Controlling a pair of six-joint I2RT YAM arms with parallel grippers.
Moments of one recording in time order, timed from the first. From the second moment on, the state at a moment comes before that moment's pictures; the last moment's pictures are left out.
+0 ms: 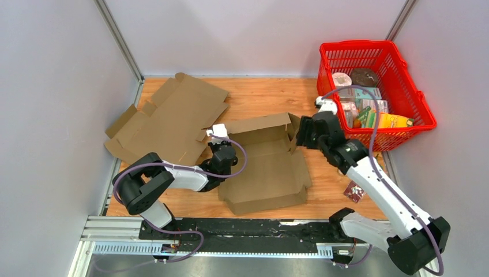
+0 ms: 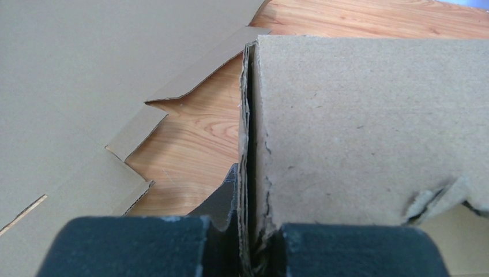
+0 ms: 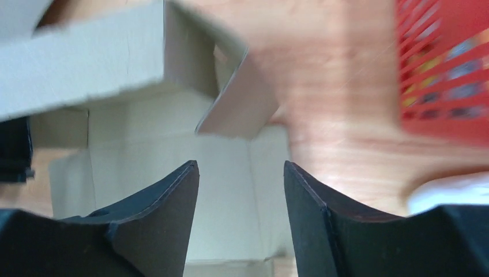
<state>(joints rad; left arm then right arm) -0.89 1.59 0.54 0.76 -0.95 -0.37 0.53 1.05 0.94 -0.61 0.25 0.48</state>
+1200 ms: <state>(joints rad) -0.90 1.54 0.53 0.71 -0.89 -0.34 0.24 1.21 1.25 -0.64 0.10 0.32</state>
